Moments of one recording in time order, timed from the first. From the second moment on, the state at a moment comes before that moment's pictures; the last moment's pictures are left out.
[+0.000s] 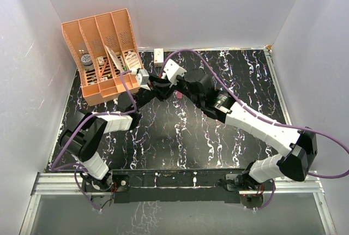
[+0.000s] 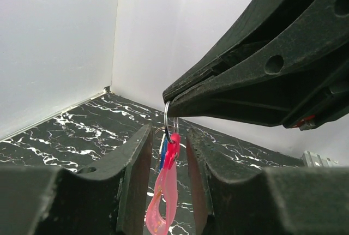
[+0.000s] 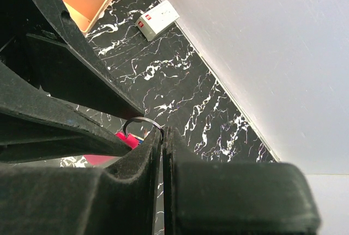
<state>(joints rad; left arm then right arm) -0.53 1.64 0.68 1.47 0.51 -0.45 0.87 1.38 1.29 -0.21 0.38 -0.53</state>
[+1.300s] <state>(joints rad) -0.53 1.65 0.71 1.47 0.47 -0.46 0.87 1.37 1.28 -0.19 0.37 -0.48</state>
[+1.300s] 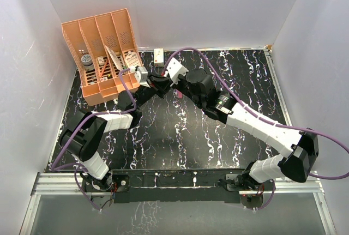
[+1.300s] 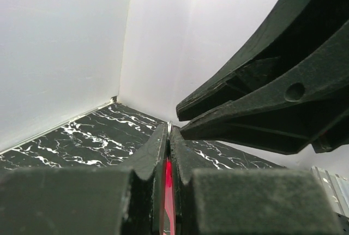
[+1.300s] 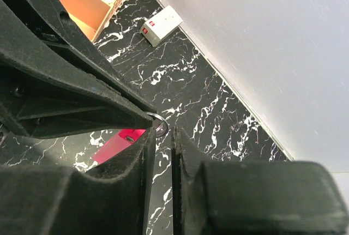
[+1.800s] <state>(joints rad) -0.52 1.65 0.71 1.47 0.41 -0.46 0.79 1.31 1.28 -0.17 0.35 -0.21</state>
